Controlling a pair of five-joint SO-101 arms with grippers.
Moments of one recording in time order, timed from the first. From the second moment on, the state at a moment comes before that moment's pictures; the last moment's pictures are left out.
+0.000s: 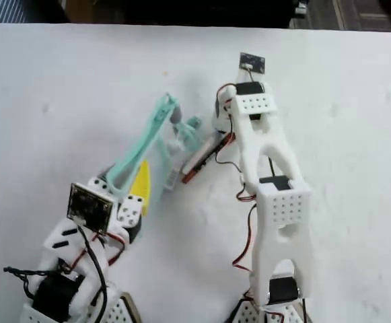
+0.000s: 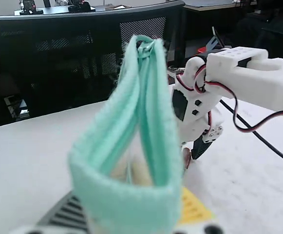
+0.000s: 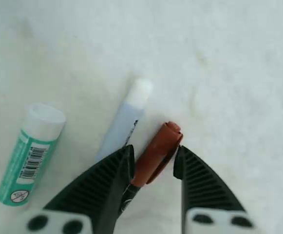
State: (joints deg) left arm 18.9 -104.5 76.3 49.8 -0.1; right arm -11.1 43.5 -30.2 72.0 -17.5
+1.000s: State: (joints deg) left arm 24.5 -104.5 76.3 50.0 -0.2; right arm -9.8 47.3 -31.7 72.1 -17.5
